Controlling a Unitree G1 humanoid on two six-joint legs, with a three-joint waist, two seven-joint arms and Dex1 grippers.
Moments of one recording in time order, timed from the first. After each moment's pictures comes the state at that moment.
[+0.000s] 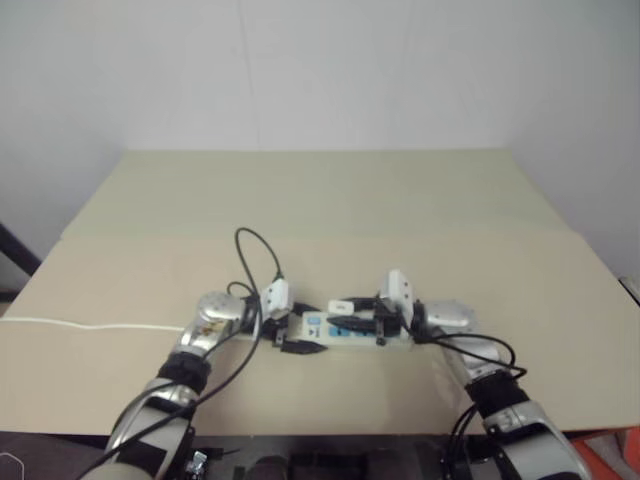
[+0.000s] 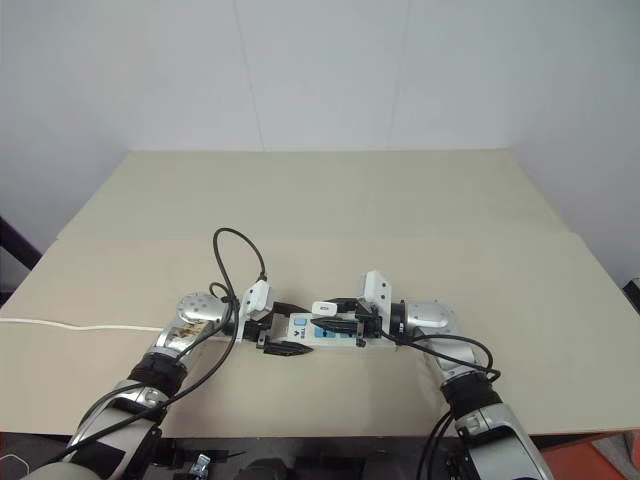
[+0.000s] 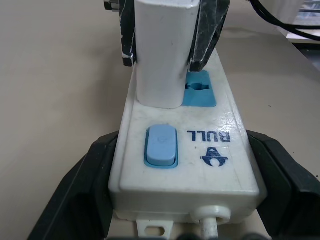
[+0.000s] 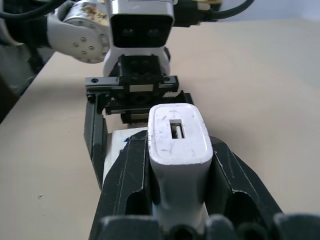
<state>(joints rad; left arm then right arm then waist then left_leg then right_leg) -0.58 0.36 -0.24 0.64 -0.16 -0.16 -1.39 -0.44 -0.39 0.26 0.38 0.33 -0.13 1.15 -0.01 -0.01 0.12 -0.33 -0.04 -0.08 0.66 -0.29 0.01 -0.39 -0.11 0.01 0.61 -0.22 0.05</state>
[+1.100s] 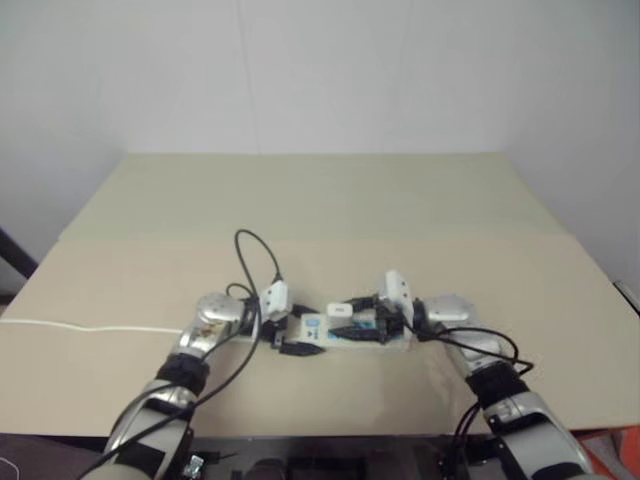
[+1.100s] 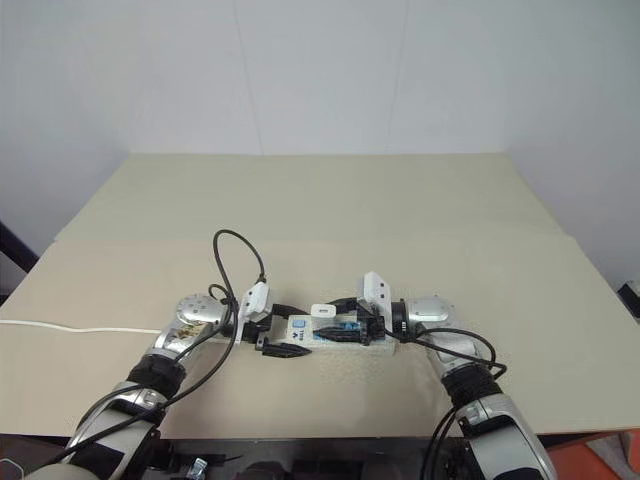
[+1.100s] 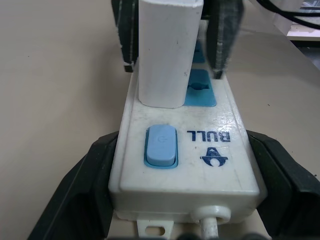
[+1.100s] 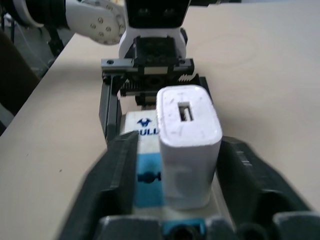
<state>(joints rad) -0.57 0.37 -0.24 0.64 -0.16 -0.16 -1.39 -0.51 -0.41 0.27 0.45 0.29 -0.09 1.28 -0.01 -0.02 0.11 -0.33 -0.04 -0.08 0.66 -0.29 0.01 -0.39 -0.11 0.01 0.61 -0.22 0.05</state>
